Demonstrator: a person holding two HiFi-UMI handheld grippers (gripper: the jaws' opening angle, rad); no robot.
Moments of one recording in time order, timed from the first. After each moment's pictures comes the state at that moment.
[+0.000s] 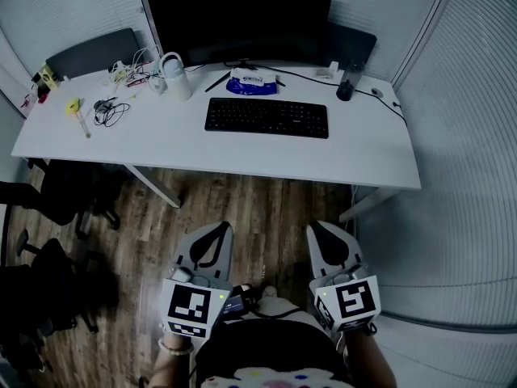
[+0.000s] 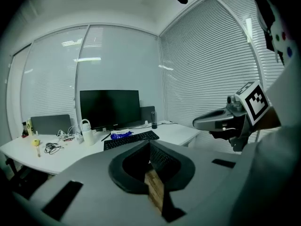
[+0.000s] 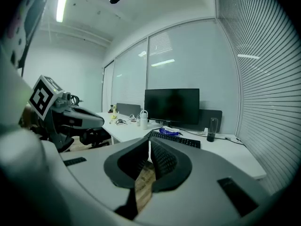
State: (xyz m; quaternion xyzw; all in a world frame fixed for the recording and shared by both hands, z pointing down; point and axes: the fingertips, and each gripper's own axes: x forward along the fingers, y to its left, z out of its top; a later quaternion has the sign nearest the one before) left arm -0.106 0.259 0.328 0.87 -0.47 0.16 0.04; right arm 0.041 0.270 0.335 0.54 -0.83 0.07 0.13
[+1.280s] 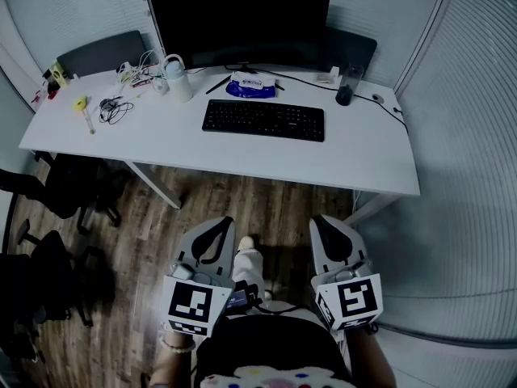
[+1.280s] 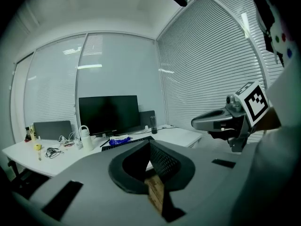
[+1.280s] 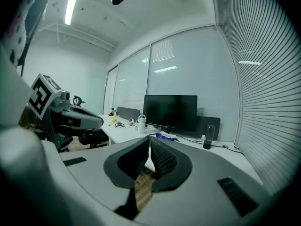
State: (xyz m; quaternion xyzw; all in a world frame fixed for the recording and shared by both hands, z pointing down) left arm -0.064 0.267 0.317 0.86 -0.49 0.14 0.02; right arm 0.079 0.269 0.324 0.53 -0.84 0.02 0.11
